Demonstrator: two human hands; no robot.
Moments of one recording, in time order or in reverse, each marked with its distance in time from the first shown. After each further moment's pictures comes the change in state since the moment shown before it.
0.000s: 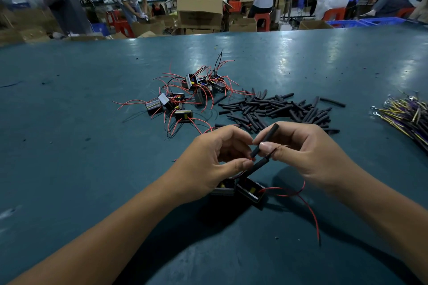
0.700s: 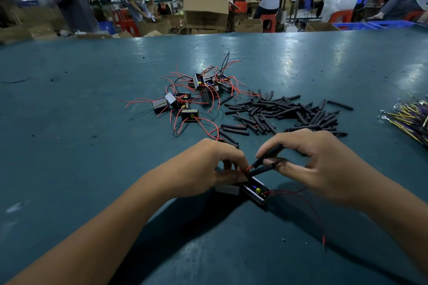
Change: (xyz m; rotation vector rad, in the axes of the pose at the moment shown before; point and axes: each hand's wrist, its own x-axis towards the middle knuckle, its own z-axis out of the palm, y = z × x) left_hand -0.003 0.010 -0.024 0.590 -0.210 -0.012; right_hand -0.005 -0.025 -0.005 -0.688 -0.149 -0.178
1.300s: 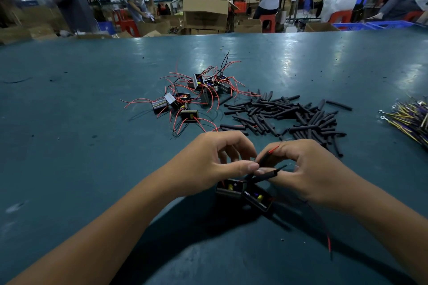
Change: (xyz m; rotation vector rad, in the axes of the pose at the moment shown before) left_hand 0.000 0.011 0.002 -0.271 0.137 -0.001; right_hand 0.001 0.002 0.017 0.197 -0.048 0.104
